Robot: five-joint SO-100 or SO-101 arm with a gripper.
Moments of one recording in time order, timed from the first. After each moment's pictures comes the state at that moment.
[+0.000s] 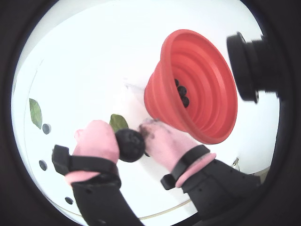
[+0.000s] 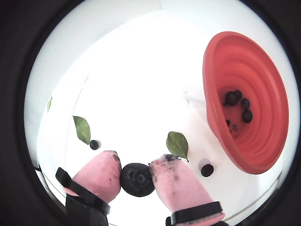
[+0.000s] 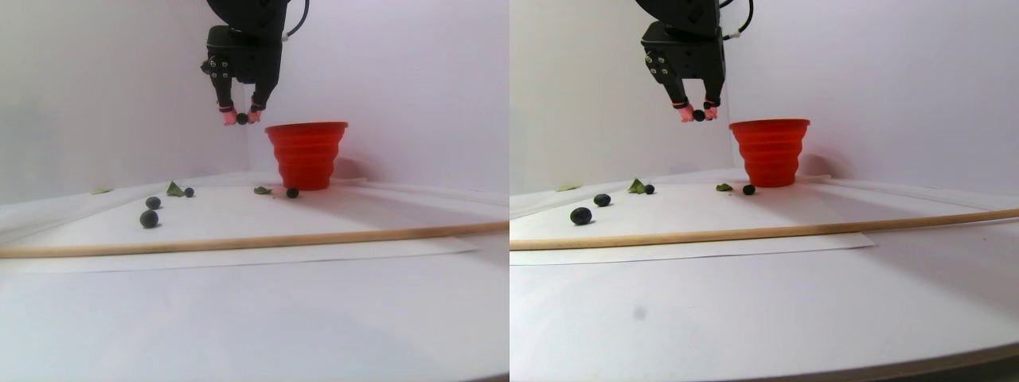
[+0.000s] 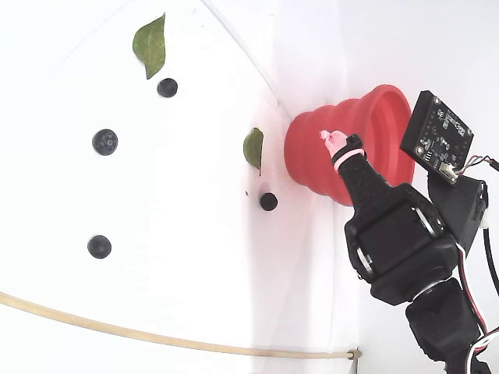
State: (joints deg) arm 1.1 103.4 125.3 -8.1 -95.1
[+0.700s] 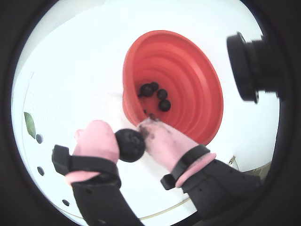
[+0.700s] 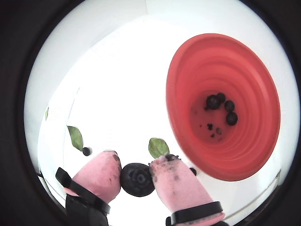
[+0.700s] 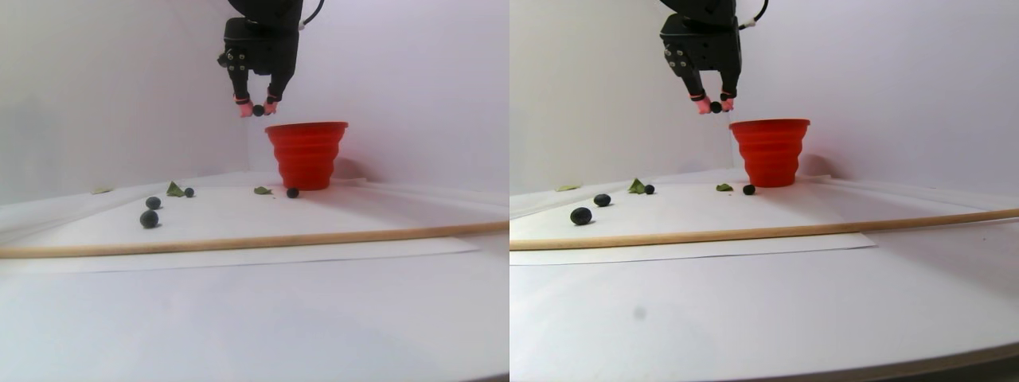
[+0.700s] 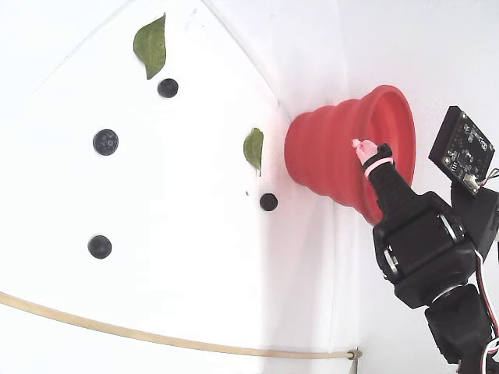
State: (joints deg) arm 5.2 104.8 123.6 -7.6 -95.2
